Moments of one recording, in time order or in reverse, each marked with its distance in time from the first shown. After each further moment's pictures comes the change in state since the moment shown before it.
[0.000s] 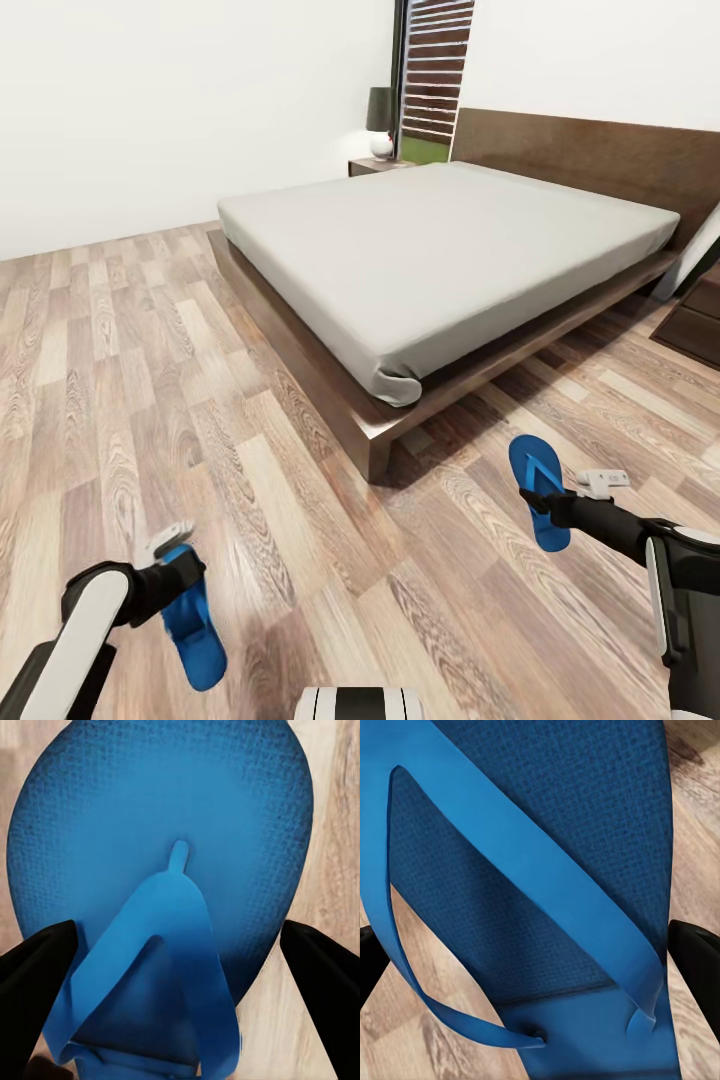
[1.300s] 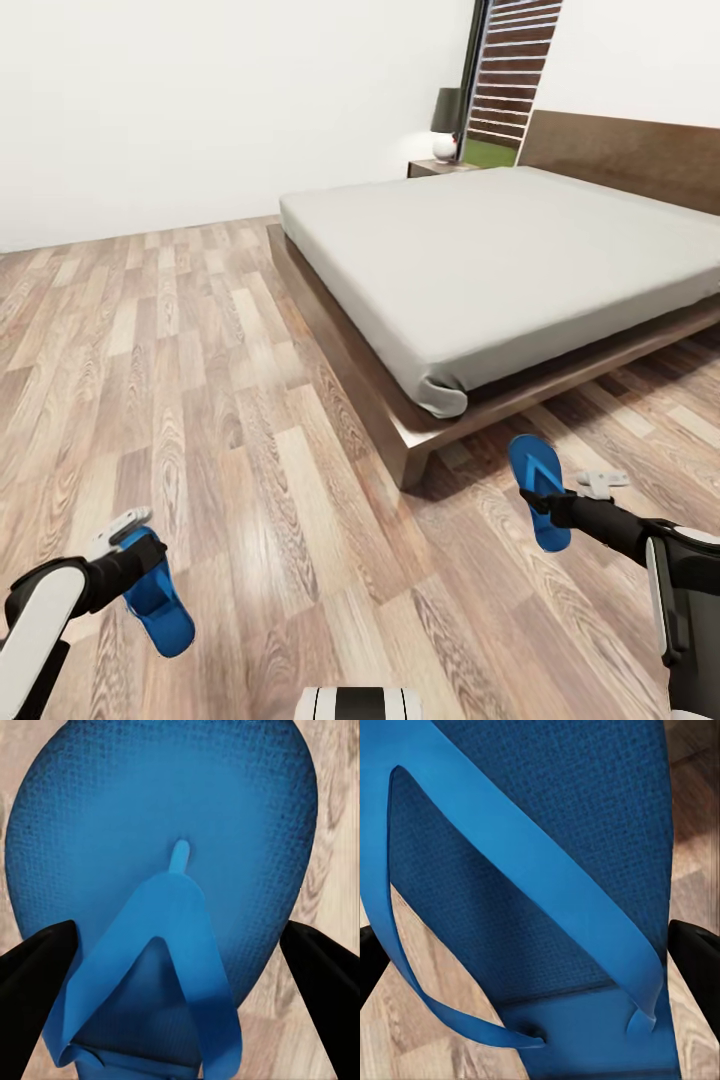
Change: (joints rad) left arm -0.002 0.107 0.072 -0.001 -0.006 -0.087 -0.088; right arm 0.000 0.000 0.000 0.000 0.002 0.000 0.000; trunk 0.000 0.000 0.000
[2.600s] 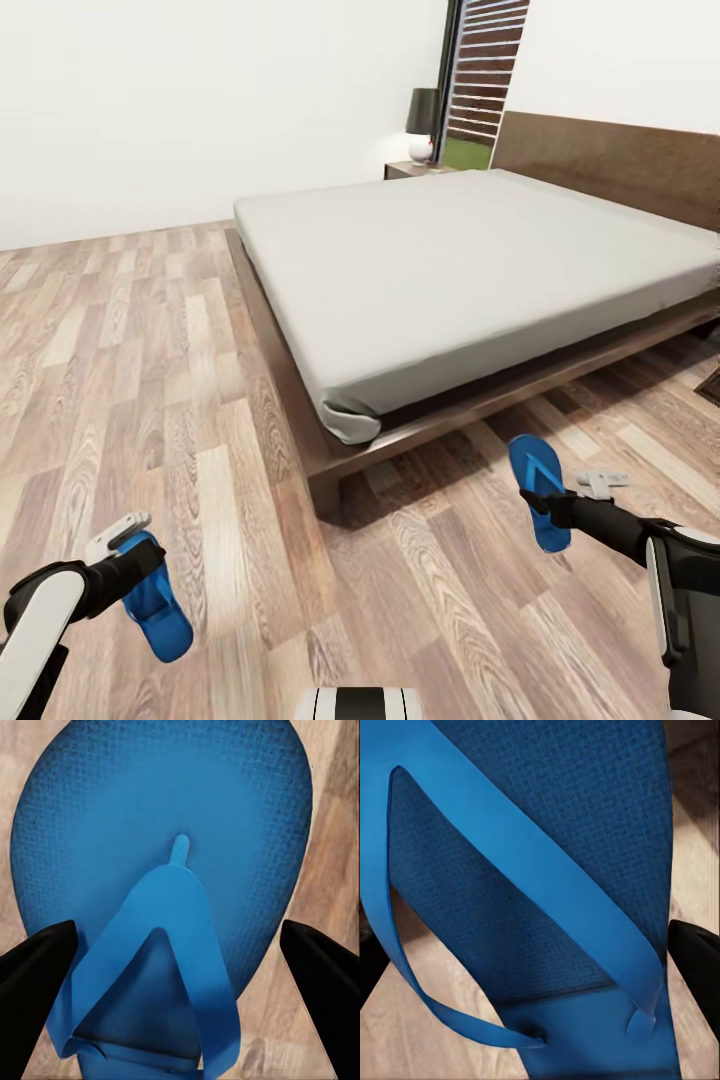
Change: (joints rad) left arm 0.011 0.001 0.001 0.004 -0.004 0.000 0.001; right arm 0.000 0.000 0.000 0.000 0.001 0.000 0.000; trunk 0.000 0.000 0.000
